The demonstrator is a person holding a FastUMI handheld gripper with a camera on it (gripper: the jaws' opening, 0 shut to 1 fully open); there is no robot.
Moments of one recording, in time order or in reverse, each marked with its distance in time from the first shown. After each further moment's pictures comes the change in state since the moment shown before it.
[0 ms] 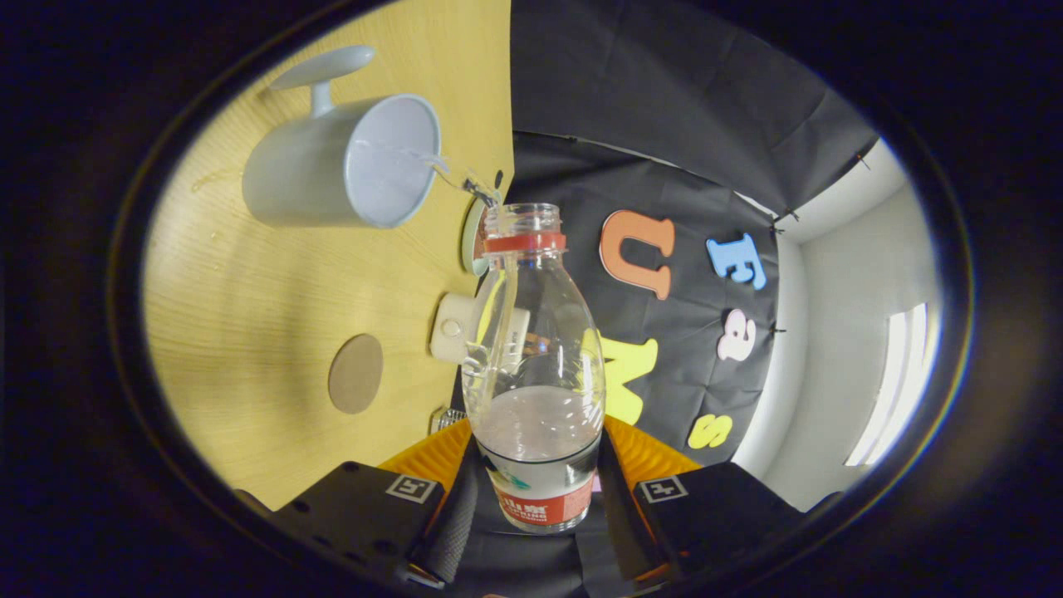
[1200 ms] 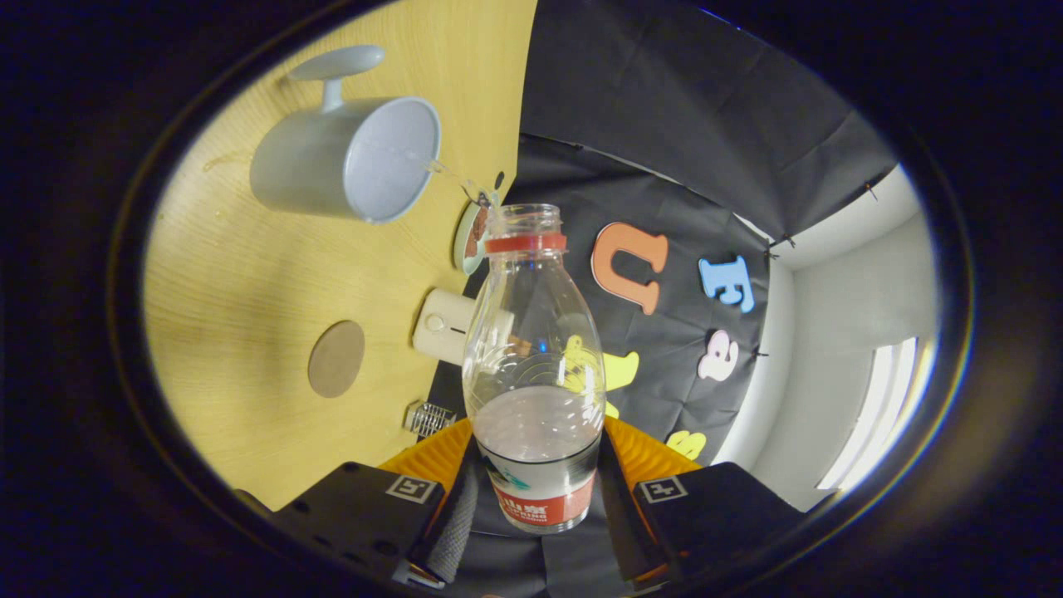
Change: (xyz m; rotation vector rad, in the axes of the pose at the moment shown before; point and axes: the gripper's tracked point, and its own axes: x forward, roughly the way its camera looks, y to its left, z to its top) arm -0.006 -0.018 0.003 -0.103 -0.016 -0.036
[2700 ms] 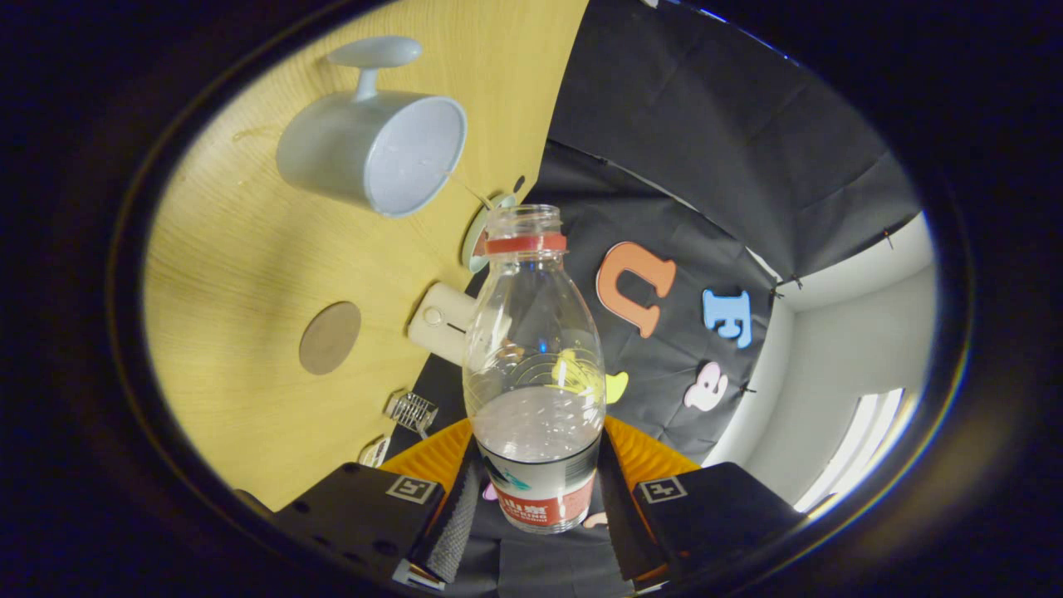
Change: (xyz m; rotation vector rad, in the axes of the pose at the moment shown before) arm 0.002 -0.015 0.010 -0.147 -0.024 0.001
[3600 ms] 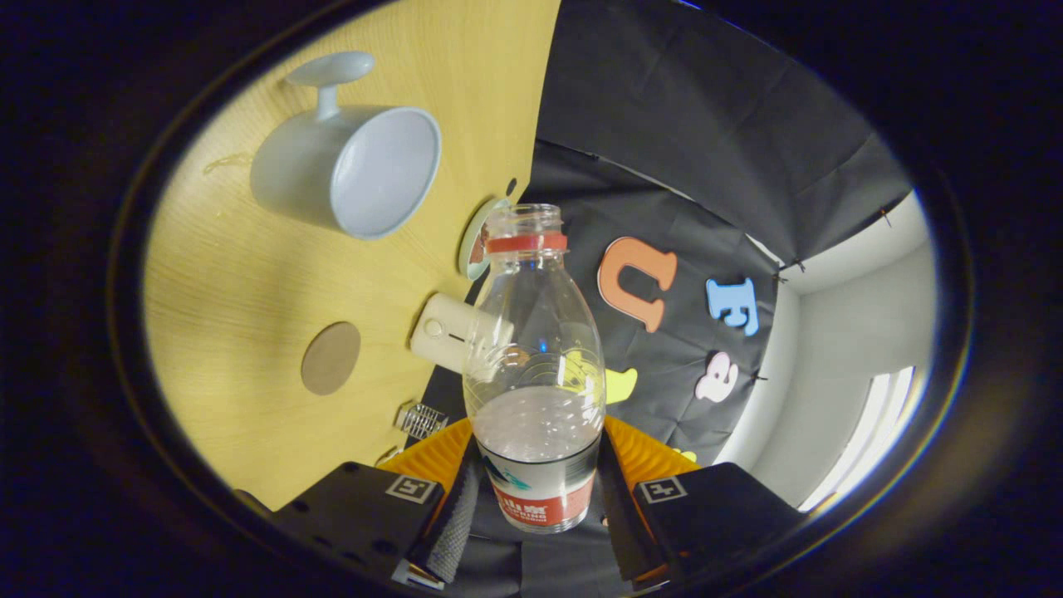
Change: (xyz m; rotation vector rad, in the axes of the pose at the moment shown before) arm 0.006 0.003 0.006 0.102 0.007 0.027
